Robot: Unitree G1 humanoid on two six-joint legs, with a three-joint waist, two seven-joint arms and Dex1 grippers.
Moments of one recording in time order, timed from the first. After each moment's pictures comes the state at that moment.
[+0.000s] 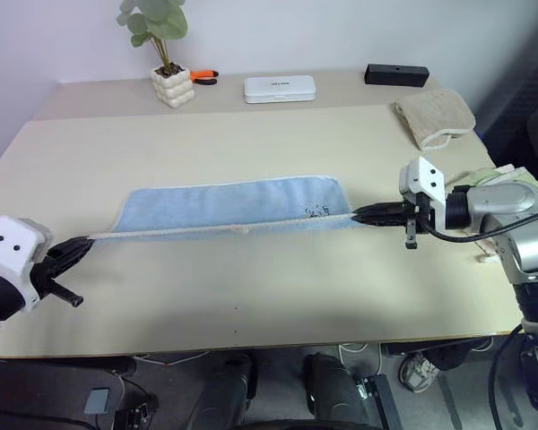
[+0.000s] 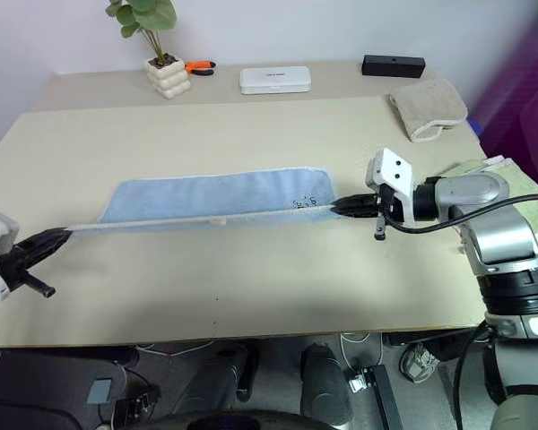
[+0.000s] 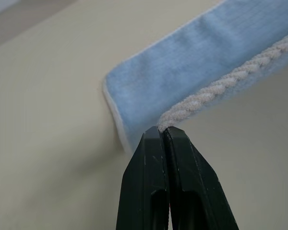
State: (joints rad) left arm 0.29 0.83 0.66 -0.43 -0.44 0.54 -0.76; right arm -0.54 -0.87 0.03 0.01 0.33 0.41 1.28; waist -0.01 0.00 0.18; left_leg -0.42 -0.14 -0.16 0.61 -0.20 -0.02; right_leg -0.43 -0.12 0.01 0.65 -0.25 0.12
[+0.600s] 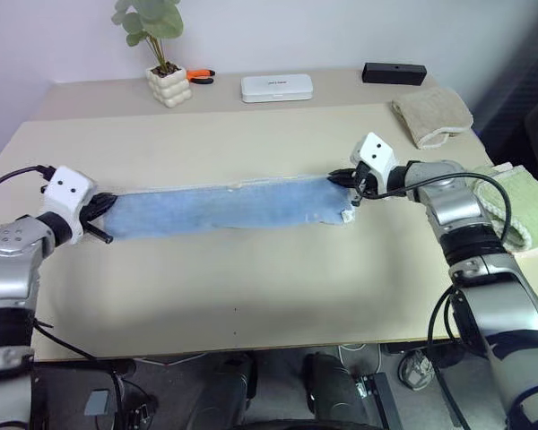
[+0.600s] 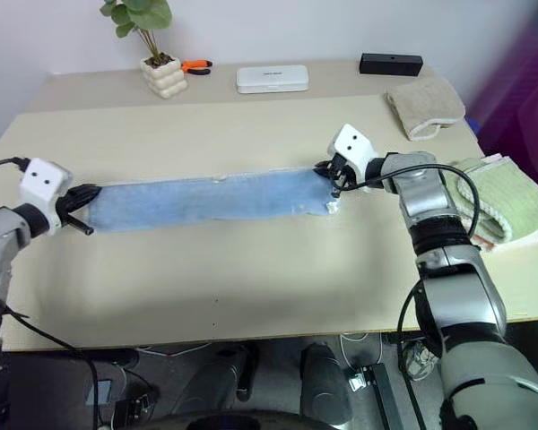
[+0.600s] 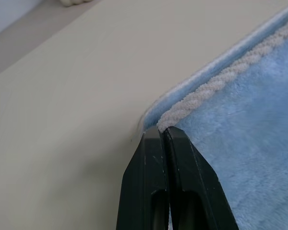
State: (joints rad) left arm -0.42 0.81 0.19 0.43 -0.14 0.16 -0.71; right arm -0.95 -0.55 0.17 0.82 0.00 0.00 0.96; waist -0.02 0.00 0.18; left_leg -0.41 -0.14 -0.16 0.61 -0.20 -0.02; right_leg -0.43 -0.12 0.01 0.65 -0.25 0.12
